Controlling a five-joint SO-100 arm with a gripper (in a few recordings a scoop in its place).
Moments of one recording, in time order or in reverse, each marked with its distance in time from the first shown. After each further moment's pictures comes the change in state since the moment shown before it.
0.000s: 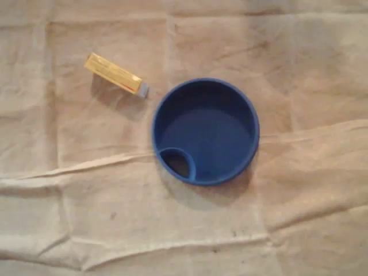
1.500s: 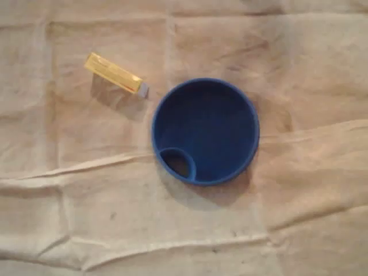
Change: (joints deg) arm 47.7 -76.0 -28.1 -0.1 -8.4
